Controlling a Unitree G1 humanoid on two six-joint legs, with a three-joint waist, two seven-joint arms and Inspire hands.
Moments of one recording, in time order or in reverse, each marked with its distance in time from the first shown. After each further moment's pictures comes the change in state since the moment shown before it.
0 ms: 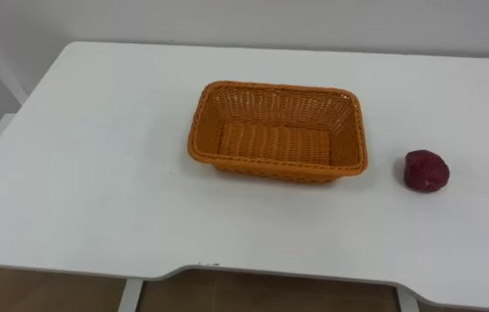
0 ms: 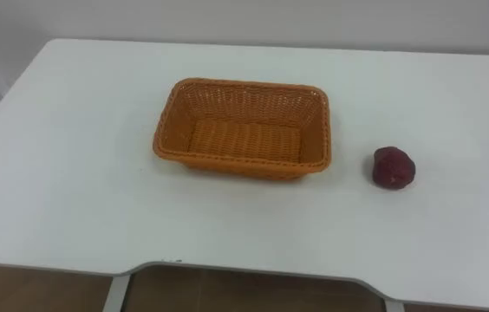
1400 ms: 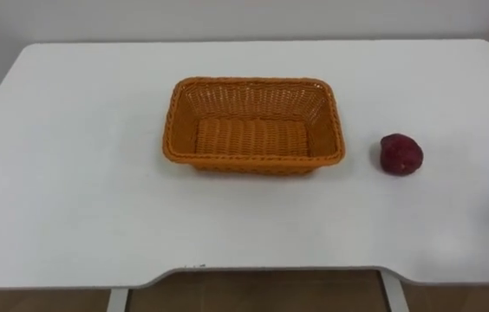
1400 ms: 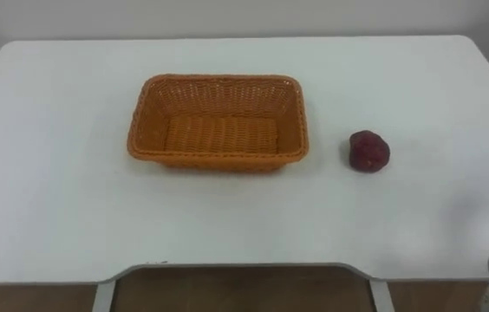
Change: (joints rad) left arm 0.024 0.033 0.001 0.003 -0.013 -0.138 0.182; right arm -0.049 -0.055 -0.332 -1.319 -0.085 -0.230 -0.971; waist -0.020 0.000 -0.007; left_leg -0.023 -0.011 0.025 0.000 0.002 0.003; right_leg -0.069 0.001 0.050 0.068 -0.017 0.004
